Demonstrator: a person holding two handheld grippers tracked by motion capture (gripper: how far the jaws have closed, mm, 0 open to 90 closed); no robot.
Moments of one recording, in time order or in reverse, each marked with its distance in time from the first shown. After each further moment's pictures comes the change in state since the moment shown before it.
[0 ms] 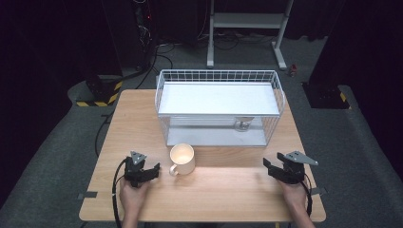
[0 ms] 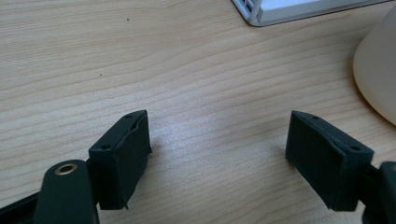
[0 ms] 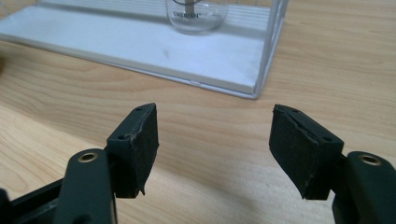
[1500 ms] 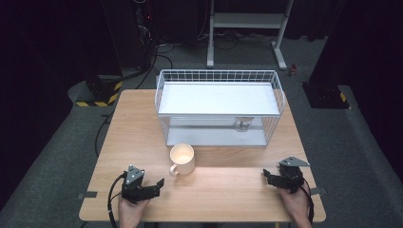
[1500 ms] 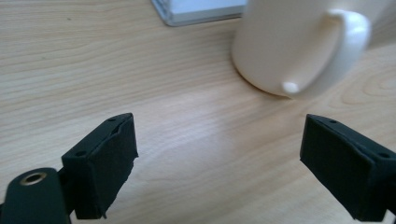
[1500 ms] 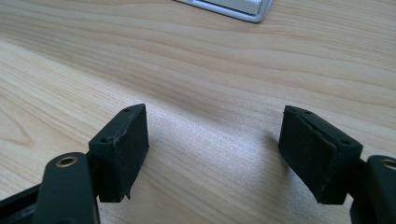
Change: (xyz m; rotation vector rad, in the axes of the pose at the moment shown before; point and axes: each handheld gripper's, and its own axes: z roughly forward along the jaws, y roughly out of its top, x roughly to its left) left arm -0.029 -0.026 -0.056 -0.080 -0.183 0.001; right arm -0.002 -0.020 0.008 0.196 -0.037 -0.079
